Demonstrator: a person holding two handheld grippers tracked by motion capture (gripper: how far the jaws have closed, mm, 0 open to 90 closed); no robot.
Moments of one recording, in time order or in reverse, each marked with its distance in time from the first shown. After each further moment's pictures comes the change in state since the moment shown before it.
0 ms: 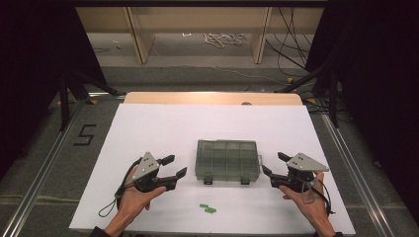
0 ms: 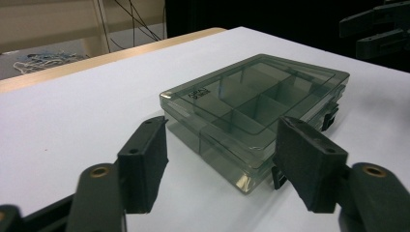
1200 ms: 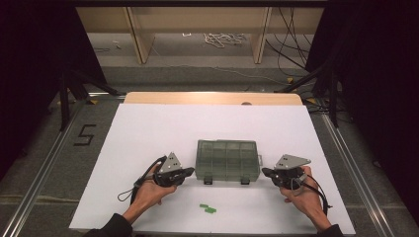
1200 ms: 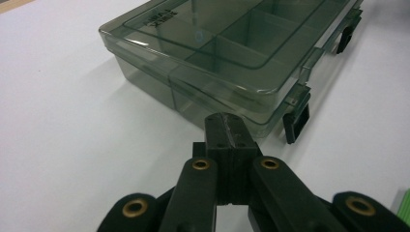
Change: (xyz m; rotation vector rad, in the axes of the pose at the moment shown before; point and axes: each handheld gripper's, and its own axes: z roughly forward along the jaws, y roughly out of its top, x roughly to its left) left arm -0.001 -0.017 0.050 0.254 -0.101 0.100; right arm -0.003 -0.011 0.025 0.239 0.142 -0.130
